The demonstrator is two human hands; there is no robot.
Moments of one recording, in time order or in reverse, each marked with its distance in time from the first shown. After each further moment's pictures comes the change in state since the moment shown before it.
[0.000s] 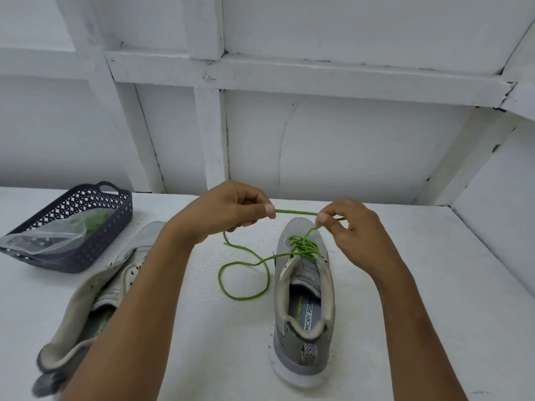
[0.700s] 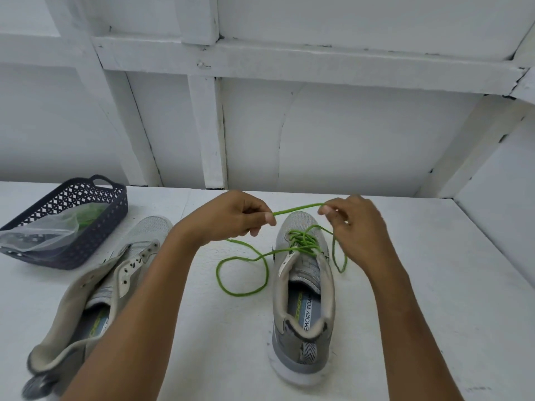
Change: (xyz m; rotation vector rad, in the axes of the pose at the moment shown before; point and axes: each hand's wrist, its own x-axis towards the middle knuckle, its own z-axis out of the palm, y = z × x) left_hand 0.014 -0.023 0.015 0.150 -0.062 -0.091; right_hand 0.008 0.018 0.013 -0.217 0.067 0.080
